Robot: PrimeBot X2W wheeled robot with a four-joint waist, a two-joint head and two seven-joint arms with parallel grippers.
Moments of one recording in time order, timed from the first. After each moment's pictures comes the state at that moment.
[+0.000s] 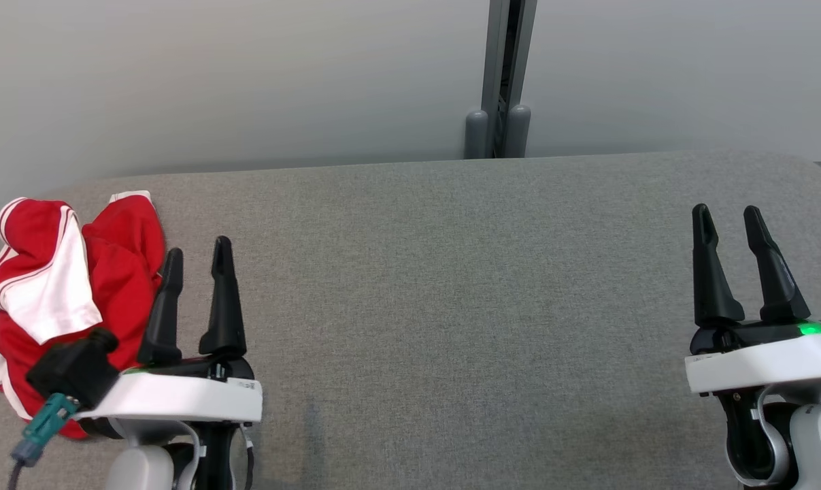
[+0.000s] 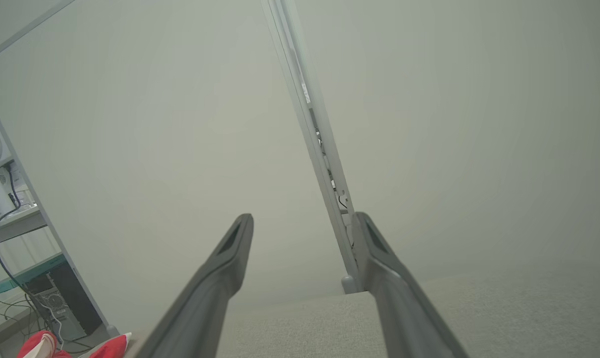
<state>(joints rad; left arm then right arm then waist) -0.09 0.04 -0.07 -0.08 -0.64 0.04 -0.12 -0.18 -0.06 0.00 -0.02 0.45 0.13 -0.12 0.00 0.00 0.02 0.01</state>
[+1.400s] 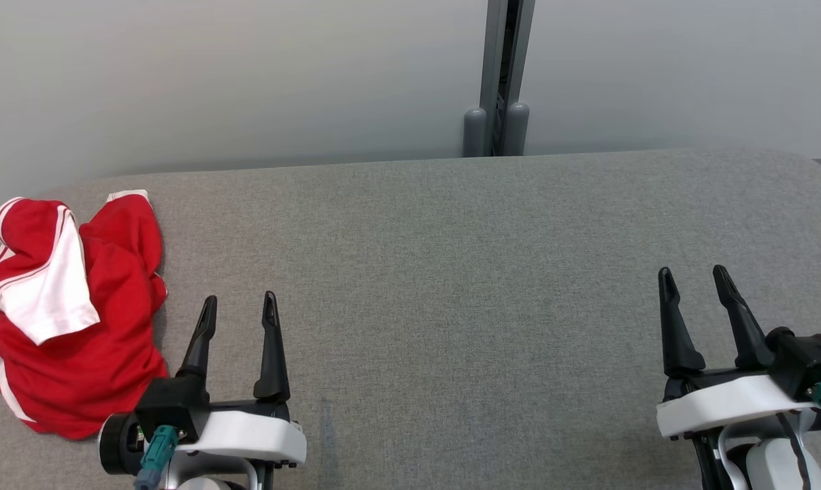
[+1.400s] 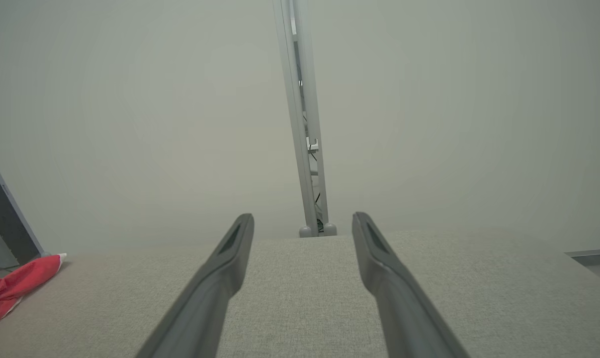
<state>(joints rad) -0.05 0.05 -0.21 0.08 -0.27 0.21 -0.22 -0.13 -0.04 0.02 0.18 0.22 0.13 -0.22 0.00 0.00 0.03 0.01</state>
